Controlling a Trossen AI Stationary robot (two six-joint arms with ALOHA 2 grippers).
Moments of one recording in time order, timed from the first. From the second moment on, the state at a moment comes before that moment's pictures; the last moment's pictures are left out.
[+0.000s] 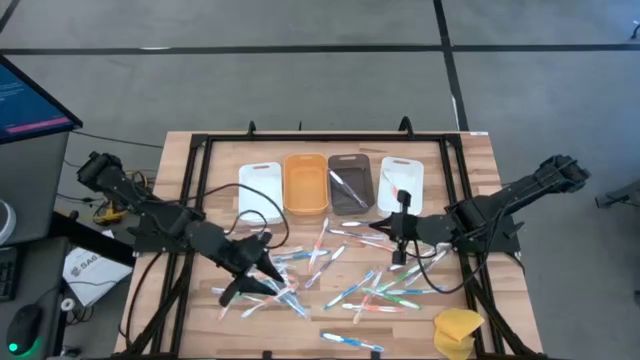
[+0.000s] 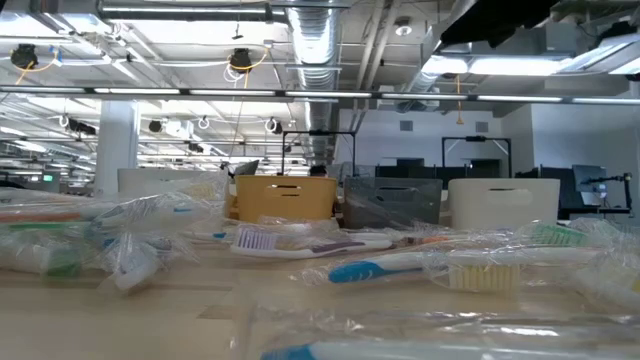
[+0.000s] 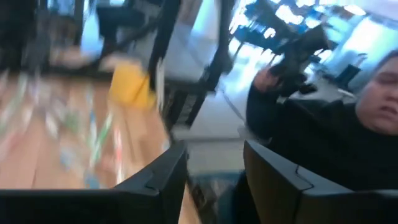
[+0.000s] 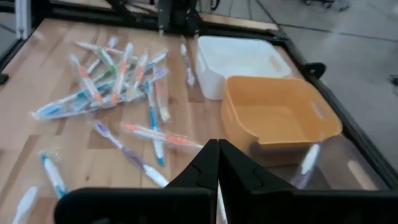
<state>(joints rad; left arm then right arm) -0.55 1.15 0.93 0.02 -0.04 -0.35 0.42 1.07 0.77 -0.26 0.56 0.11</state>
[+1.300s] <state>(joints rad) -0.75 1.50 1.06 -0.72 -0.21 -0.99 0.31 1.07 0.76 -0.34 0.47 0.02</state>
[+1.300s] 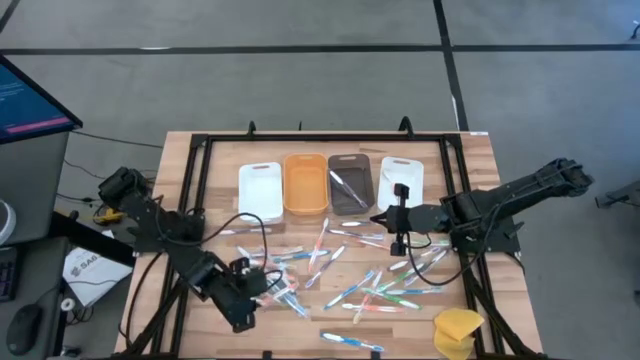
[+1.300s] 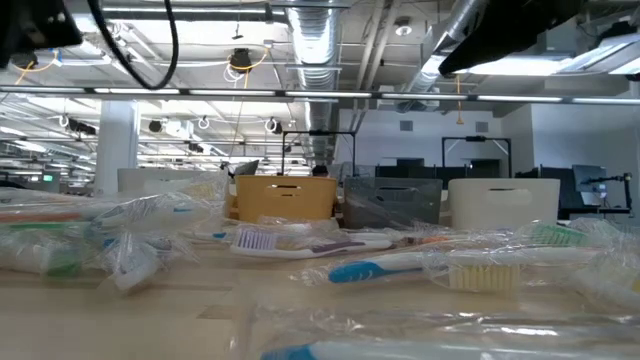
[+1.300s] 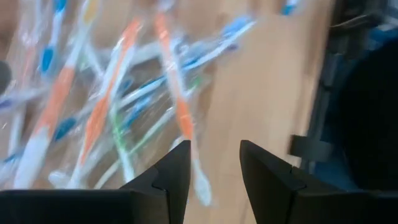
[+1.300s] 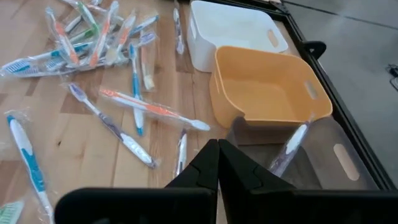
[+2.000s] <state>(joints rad) -0.76 1.49 0.90 -0.71 -0.21 -1.06 0.31 1.07 0.76 -0.34 0.37 0.03</state>
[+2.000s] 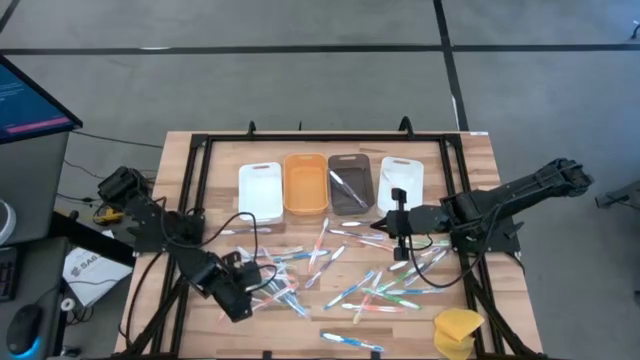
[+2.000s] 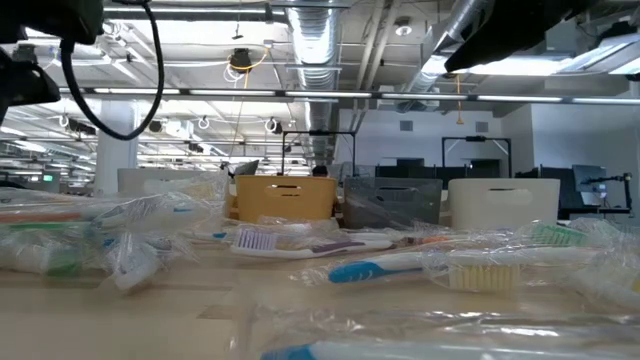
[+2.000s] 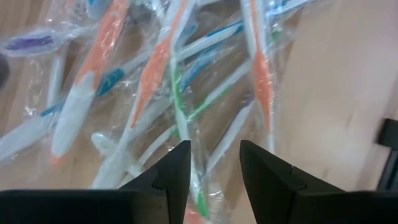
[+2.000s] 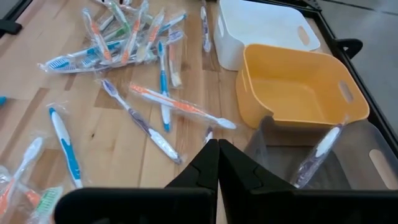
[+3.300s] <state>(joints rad) -0.72 1.59 0.84 -0.65 -0.22 -1.10 0.32 1.07 0.76 -0.36 0.36 0.04</state>
